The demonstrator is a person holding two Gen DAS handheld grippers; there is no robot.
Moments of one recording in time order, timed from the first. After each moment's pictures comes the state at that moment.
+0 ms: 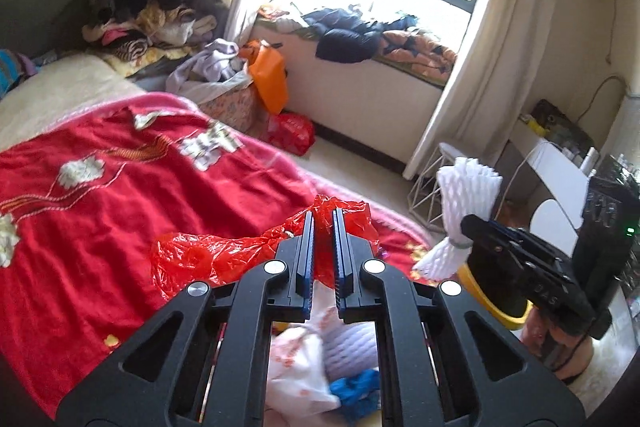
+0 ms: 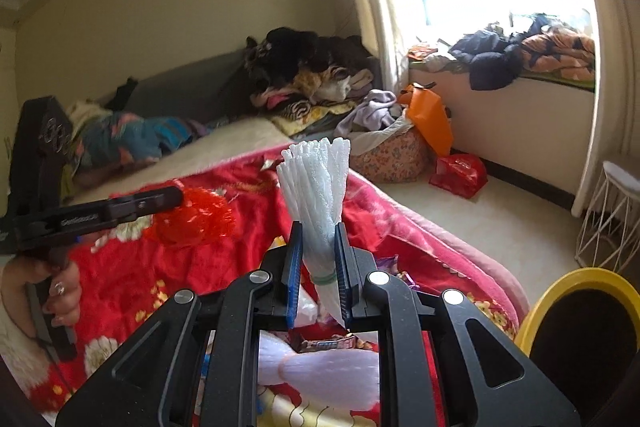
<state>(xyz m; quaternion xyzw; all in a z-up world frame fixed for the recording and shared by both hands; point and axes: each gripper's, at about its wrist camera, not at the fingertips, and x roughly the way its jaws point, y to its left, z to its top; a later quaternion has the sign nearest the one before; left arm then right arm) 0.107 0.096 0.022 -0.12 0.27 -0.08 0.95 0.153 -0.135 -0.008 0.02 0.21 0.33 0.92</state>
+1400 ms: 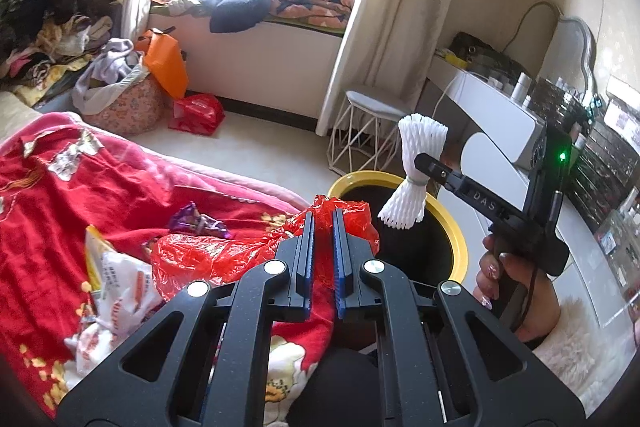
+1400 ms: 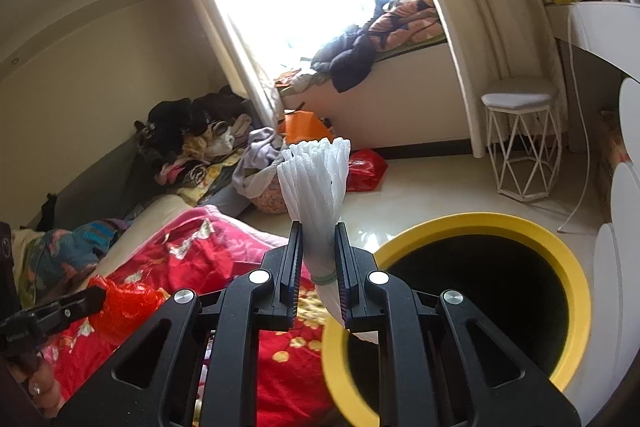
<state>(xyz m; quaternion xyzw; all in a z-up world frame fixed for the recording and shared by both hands) 0.121 -0.067 0.017 -0.04 0.31 -0.22 0.92 0.151 -0.325 -0.032 0.19 0.21 0.14 0.95</state>
